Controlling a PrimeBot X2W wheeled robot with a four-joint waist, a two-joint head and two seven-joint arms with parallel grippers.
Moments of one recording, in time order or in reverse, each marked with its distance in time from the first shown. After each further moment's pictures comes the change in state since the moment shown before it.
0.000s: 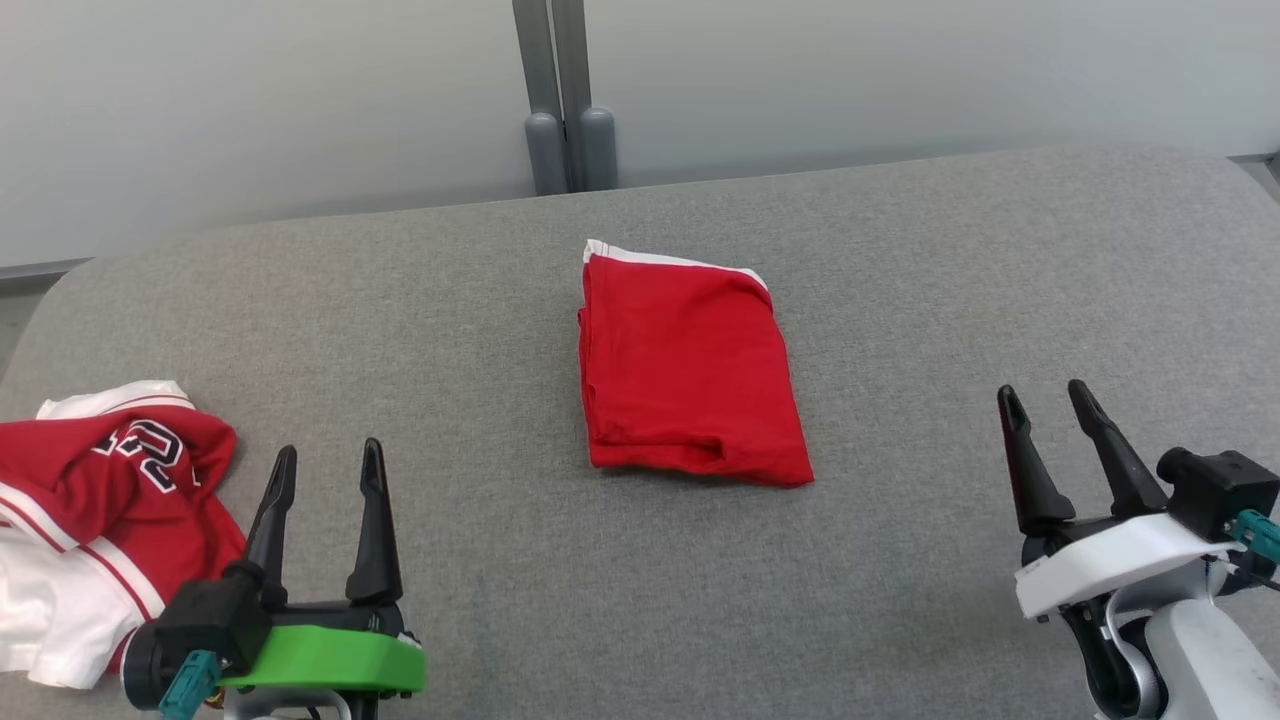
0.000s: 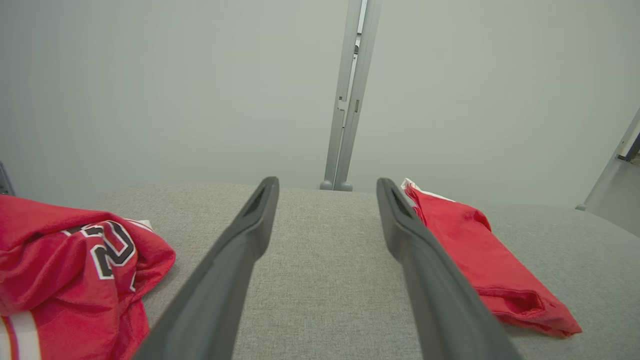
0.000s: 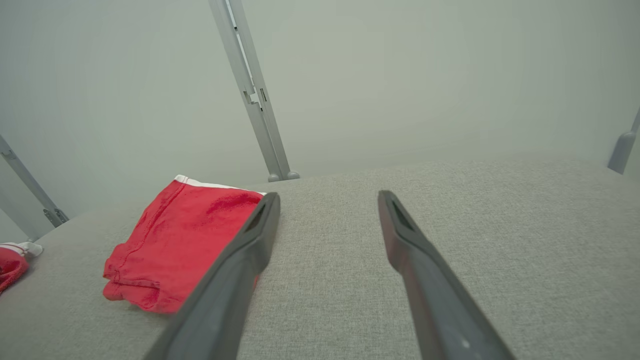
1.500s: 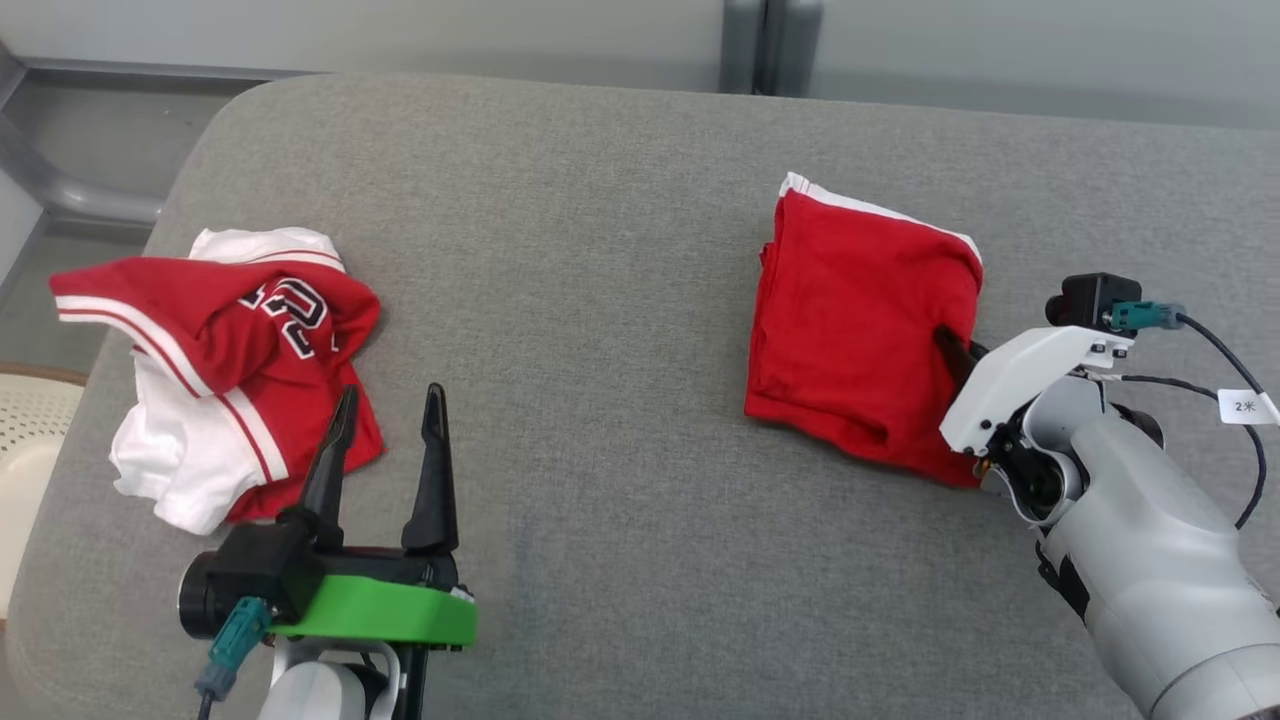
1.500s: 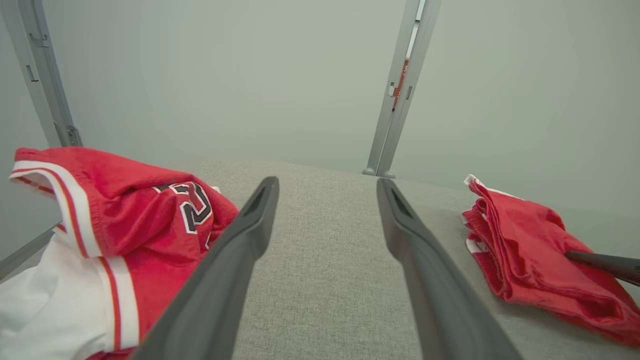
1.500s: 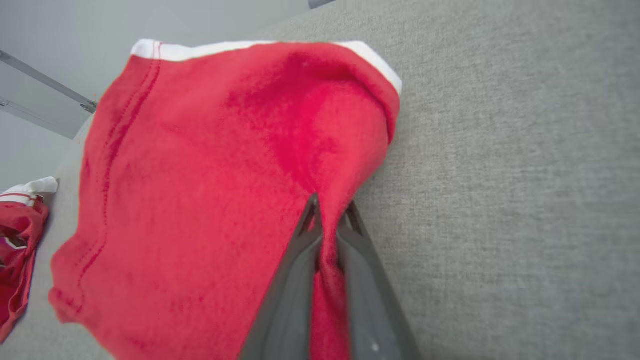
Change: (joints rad) left arm -0.090 0.000 -0.109 -0.002 -0.032 0.020 0.000; right arm -0.574 0.080 0.166 0.741 0.299 0.000 0.310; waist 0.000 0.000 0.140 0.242
